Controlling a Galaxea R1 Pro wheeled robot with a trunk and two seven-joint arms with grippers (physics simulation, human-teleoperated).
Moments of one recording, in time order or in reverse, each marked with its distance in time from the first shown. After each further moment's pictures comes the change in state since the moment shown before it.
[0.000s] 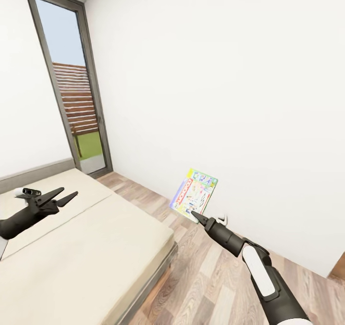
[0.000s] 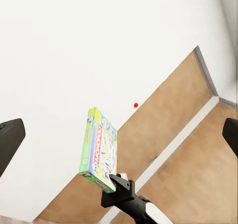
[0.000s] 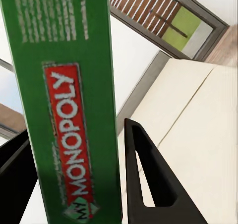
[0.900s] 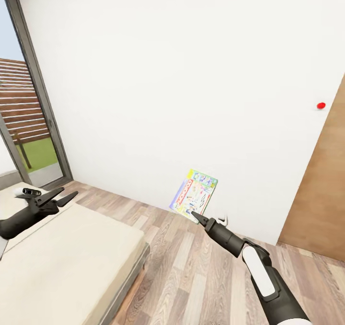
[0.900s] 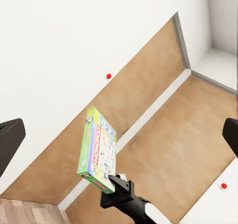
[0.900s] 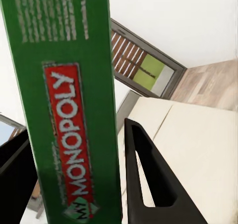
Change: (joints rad) left arm 0.000 0.000 0.000 0.000 0.001 0.000 0.000; right arm 0.000 0.000 -0.003 0.008 0.002 -0.002 0.001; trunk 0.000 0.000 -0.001
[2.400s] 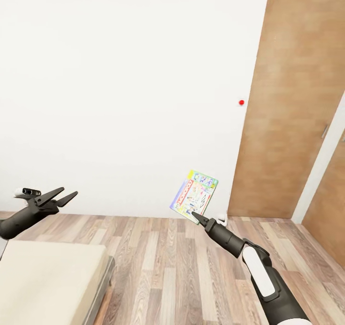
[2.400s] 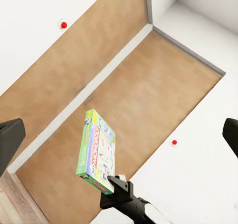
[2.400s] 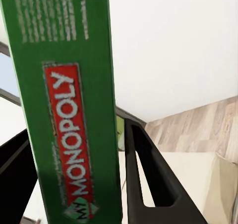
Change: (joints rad) left arm 0.000 0.000 0.001 0.000 0.000 0.000 0.000; right arm 0.000 0.000 -0.003 0.008 -0.004 0.001 -0.004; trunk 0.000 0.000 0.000
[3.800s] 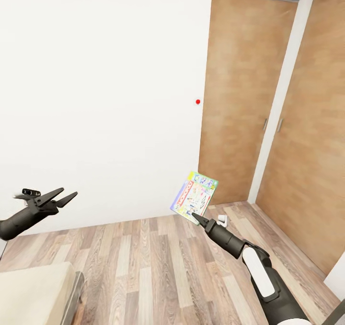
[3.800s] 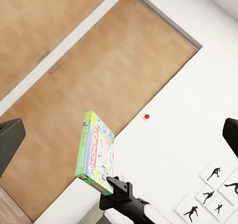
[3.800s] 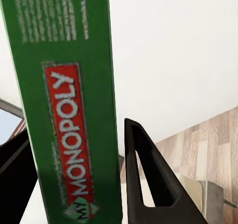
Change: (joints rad) left arm 0.003 0.002 0.002 0.003 0.000 -0.002 0.000; right arm 0.000 0.000 -0.002 0.014 -0.001 -0.001 -0.004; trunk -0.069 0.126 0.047
